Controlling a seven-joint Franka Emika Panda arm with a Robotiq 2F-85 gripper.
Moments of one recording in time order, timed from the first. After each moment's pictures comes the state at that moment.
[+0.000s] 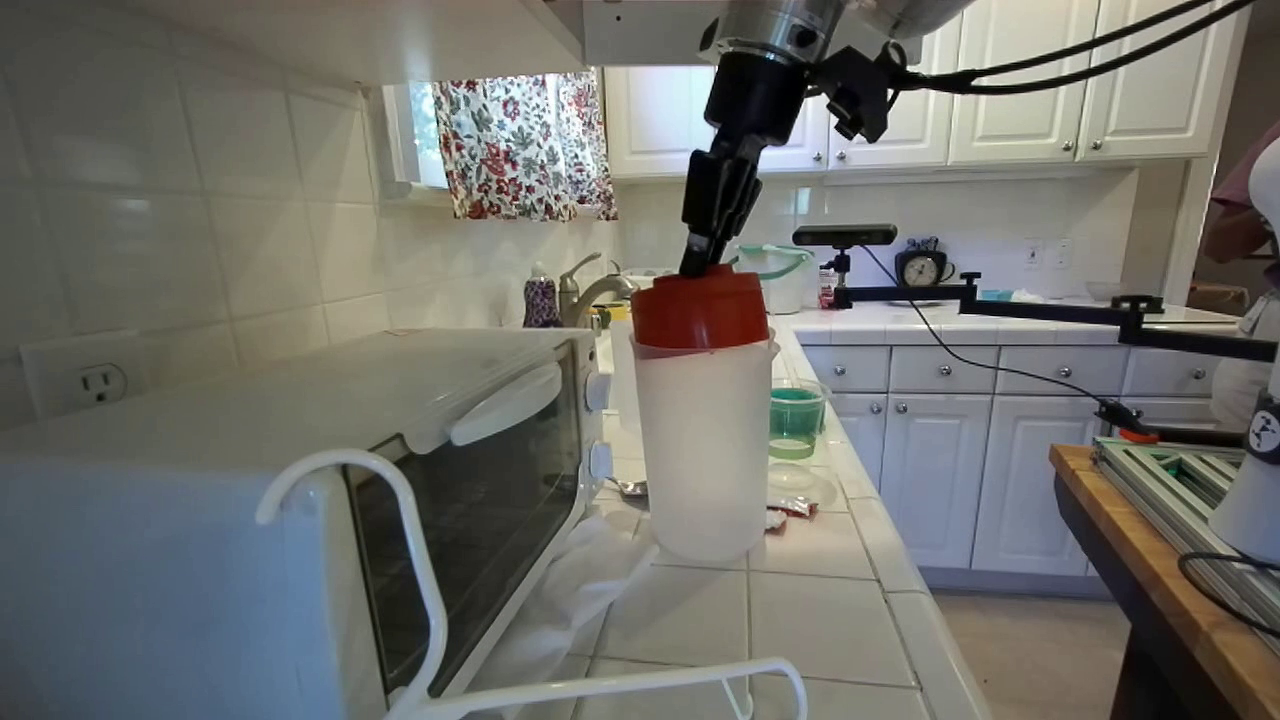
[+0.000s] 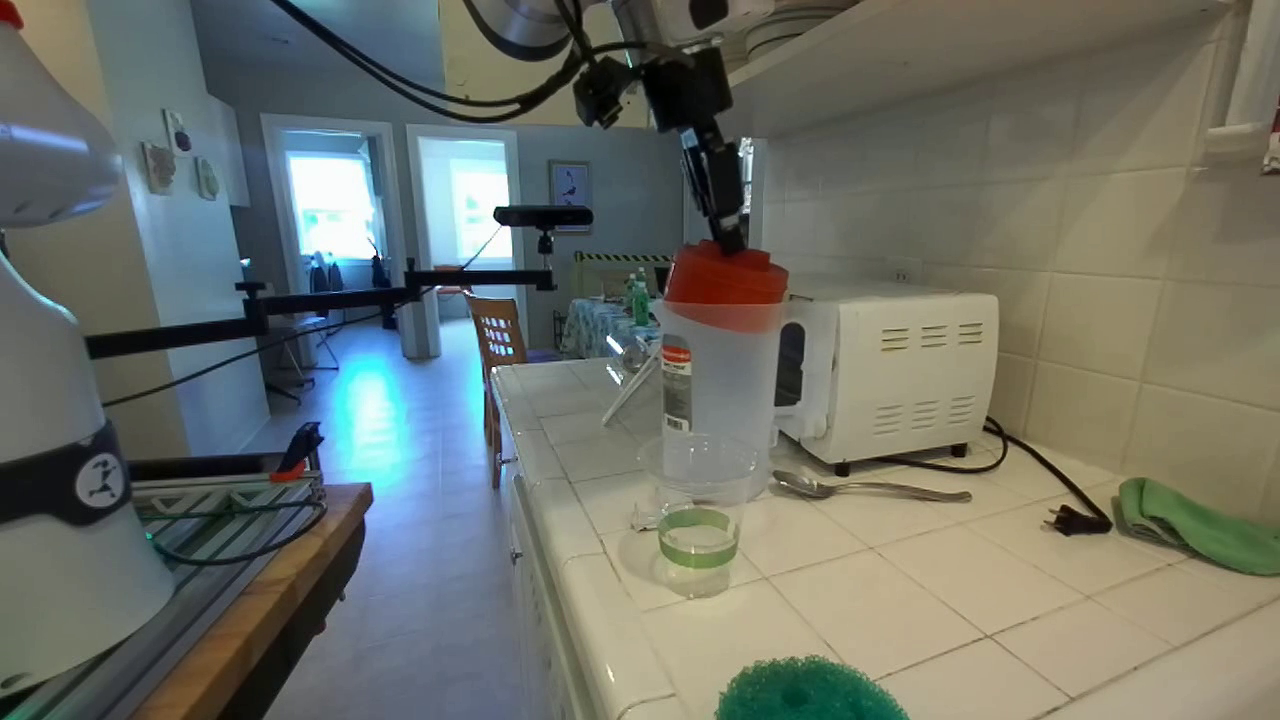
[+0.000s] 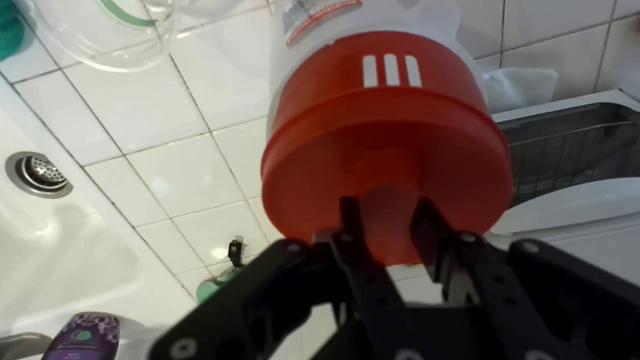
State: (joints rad) arm 0.08 -0.18 0.15 -2.38 -0.02 2.56 0.31
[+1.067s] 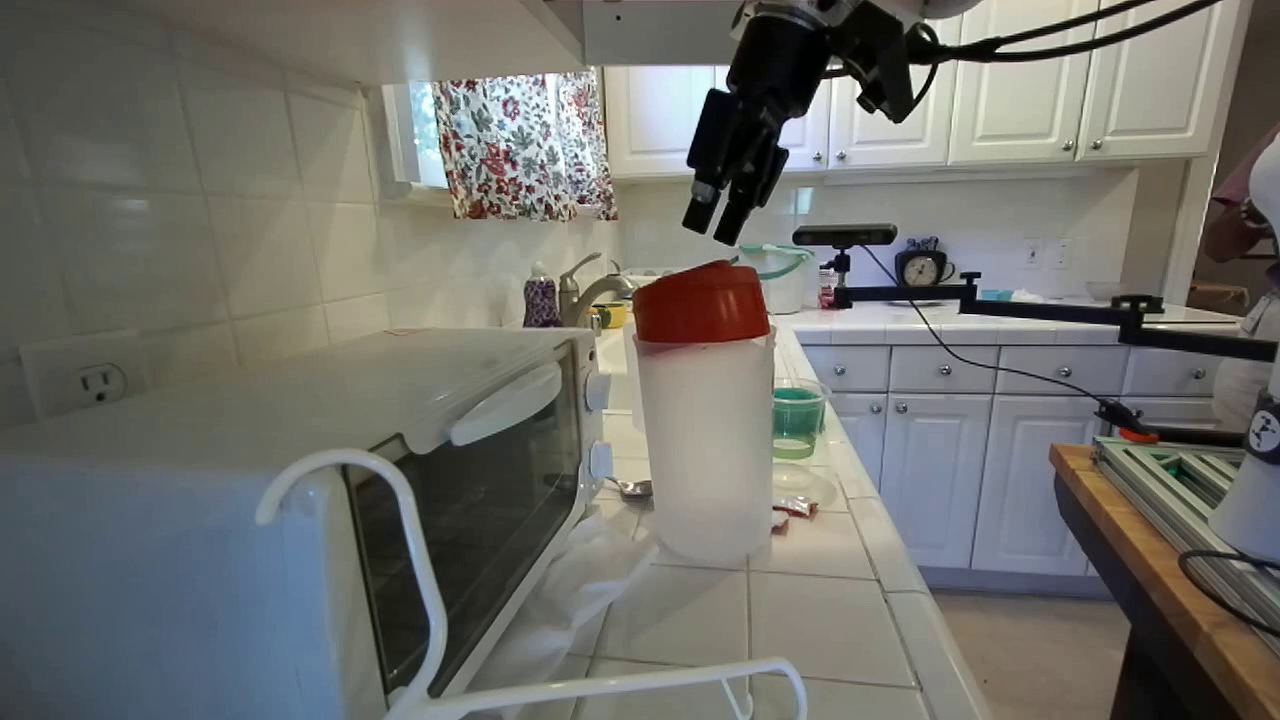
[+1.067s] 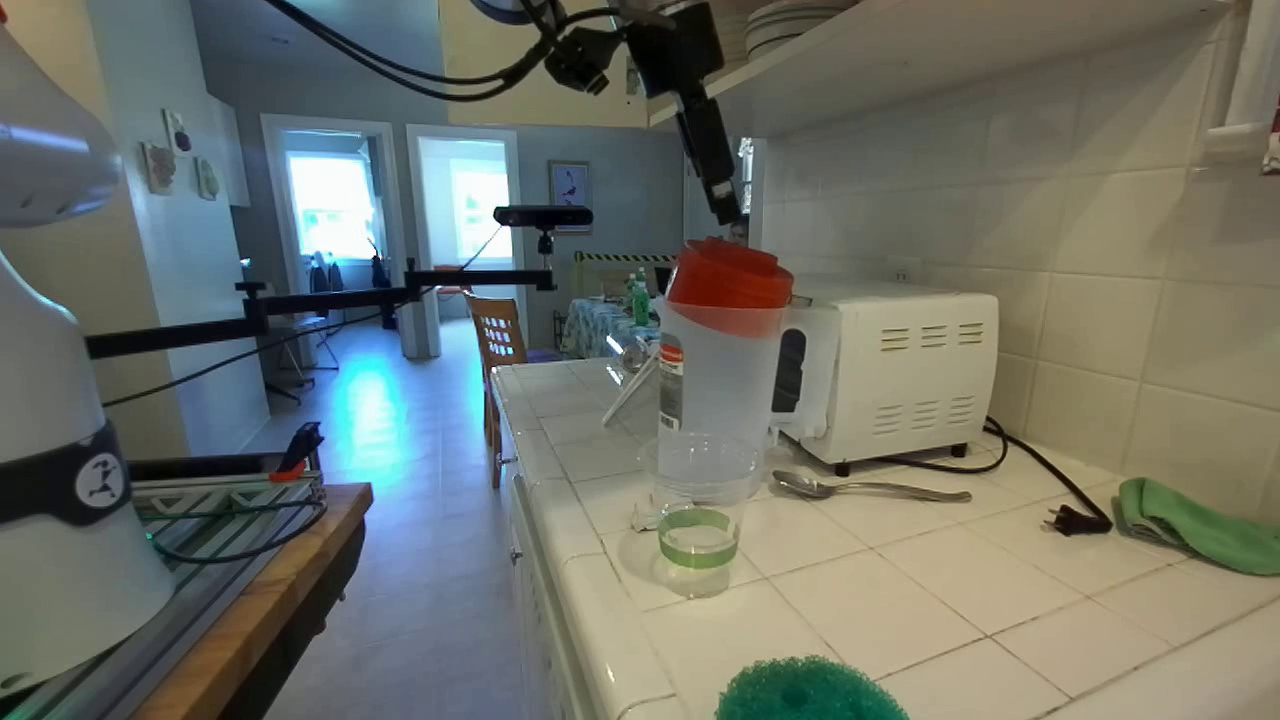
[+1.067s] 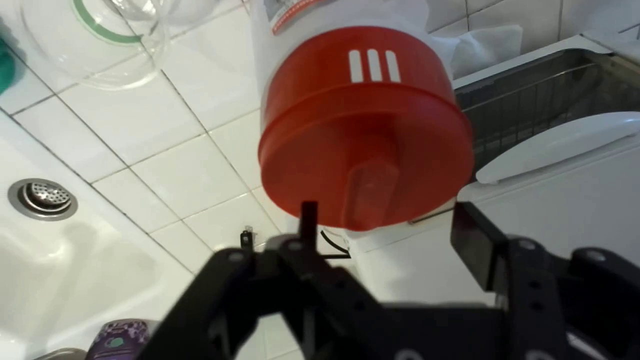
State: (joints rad) arm 0.07 -0.27 0.11 -2.43 0.11 2.58 0.31
